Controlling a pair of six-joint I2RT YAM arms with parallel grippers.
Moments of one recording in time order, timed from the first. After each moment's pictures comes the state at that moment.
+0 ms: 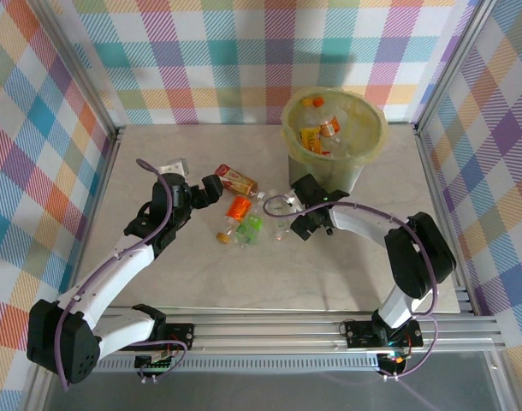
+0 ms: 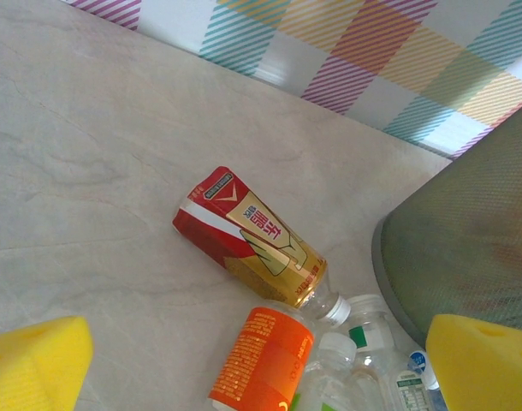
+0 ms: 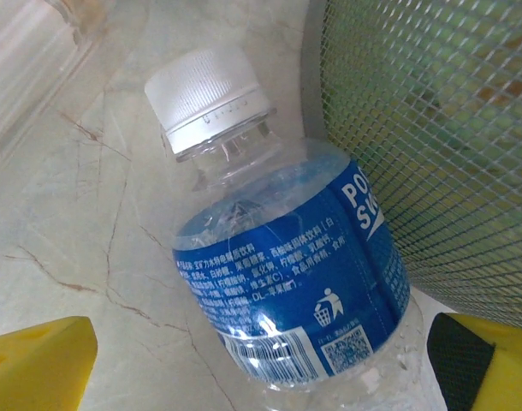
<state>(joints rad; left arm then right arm) -0.38 1.10 0.81 -0.16 -0.15 -0.56 0.60 1.67 1.06 -0.53 0.29 -0.31</state>
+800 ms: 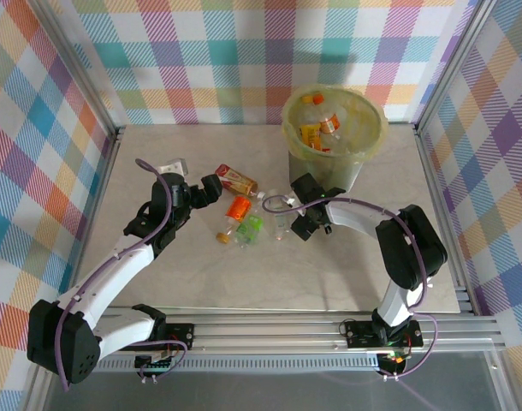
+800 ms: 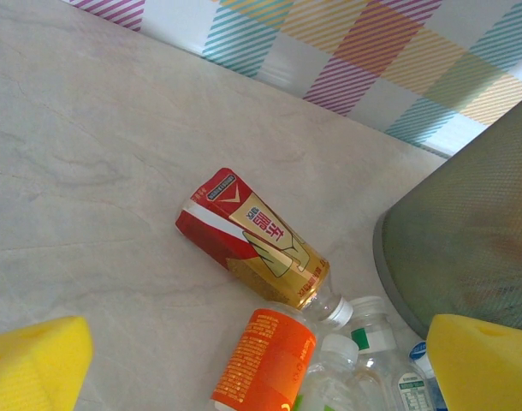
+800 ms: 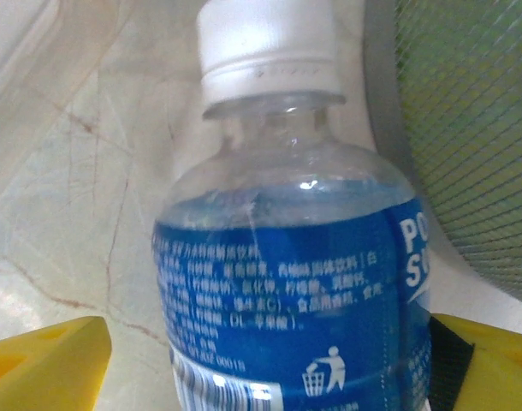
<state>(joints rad) -0.38 1.10 0.81 -0.16 -0.15 -0.56 0.58 1.74 1.08 -0.56 0.23 -0.29</state>
